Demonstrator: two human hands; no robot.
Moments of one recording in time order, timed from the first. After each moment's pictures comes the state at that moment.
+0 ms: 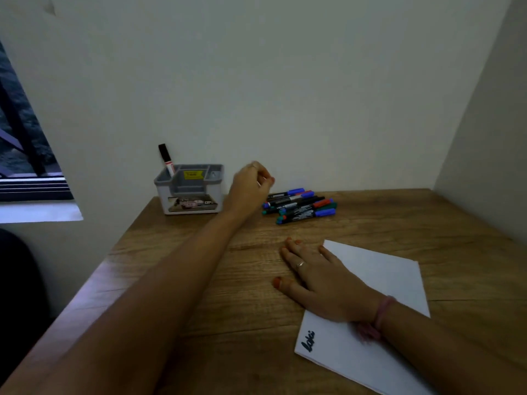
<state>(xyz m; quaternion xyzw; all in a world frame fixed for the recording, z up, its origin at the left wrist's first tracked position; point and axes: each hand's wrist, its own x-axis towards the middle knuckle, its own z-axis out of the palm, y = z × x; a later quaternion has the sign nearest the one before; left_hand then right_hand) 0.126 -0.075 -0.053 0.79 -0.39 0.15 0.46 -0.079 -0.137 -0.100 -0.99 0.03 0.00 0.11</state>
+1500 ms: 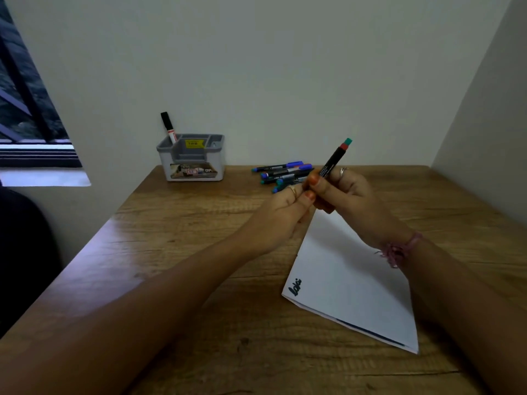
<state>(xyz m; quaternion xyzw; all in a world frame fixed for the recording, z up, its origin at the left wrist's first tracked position) -0.030 -0.019 -0.060 0.66 -0.45 -0.21 0.57 -0.101 -0.154 -0.047 -0.77 -0.07 -0.23 0.59</state>
